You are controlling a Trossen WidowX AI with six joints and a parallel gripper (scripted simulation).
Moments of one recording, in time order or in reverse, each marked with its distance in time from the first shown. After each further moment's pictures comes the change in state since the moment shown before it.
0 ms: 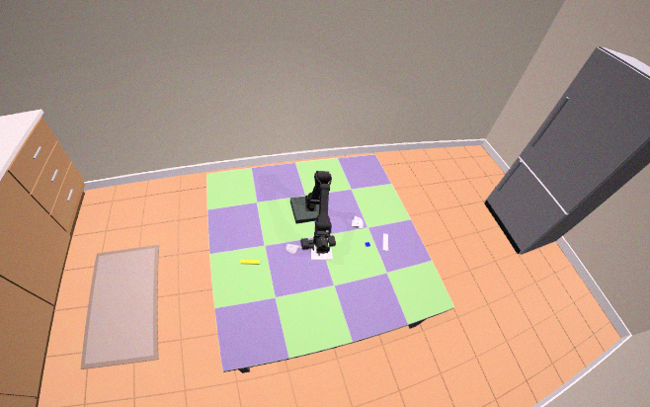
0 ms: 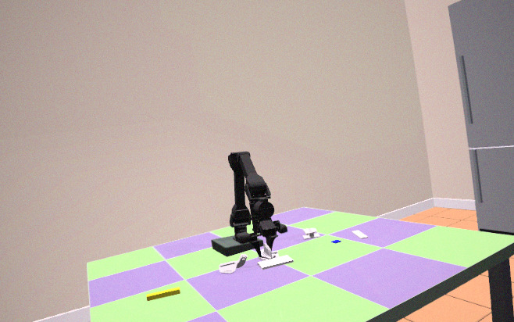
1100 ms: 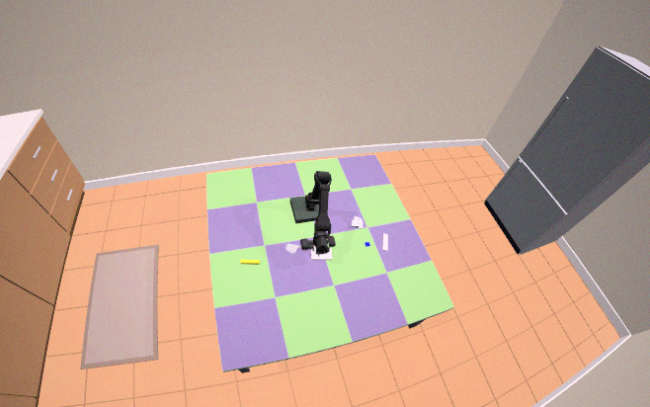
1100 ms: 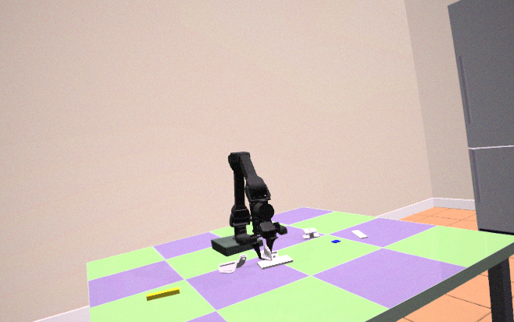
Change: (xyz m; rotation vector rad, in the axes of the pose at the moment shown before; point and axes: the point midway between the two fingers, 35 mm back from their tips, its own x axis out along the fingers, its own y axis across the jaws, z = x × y) arm 0.006 0.000 0.000 0.002 0.001 0.000
